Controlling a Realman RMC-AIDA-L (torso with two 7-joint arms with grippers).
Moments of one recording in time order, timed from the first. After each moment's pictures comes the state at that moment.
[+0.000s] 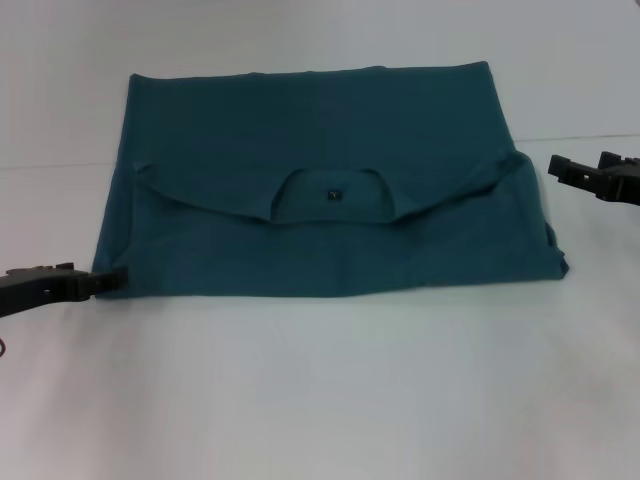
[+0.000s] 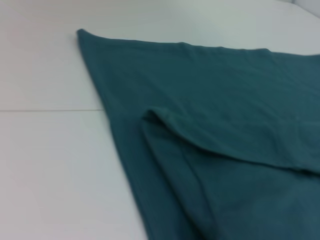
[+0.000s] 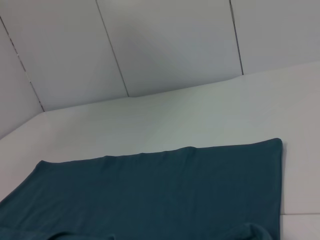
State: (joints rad) left arm -0.54 -2.10 -2.38 -0.73 -0.95 0.89 -1.95; right arm 0.47 2.08 -0.62 -0.79 -1.88 -0.96 1.70
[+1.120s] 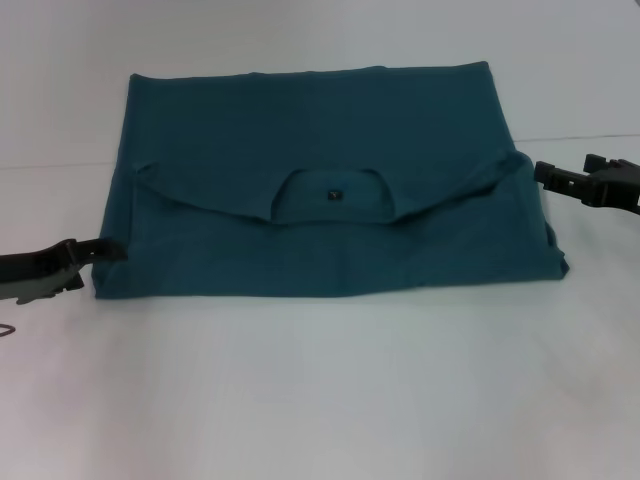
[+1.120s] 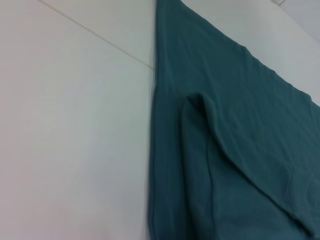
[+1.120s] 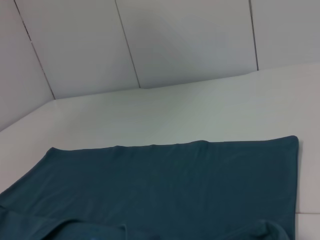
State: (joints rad) left arm -0.61 -2.00 -2.36 -0.63 -0.94 0.98 -2.50; right arm 0.48 2.08 -0.66 -0.78 -1.88 -0.95 1.68
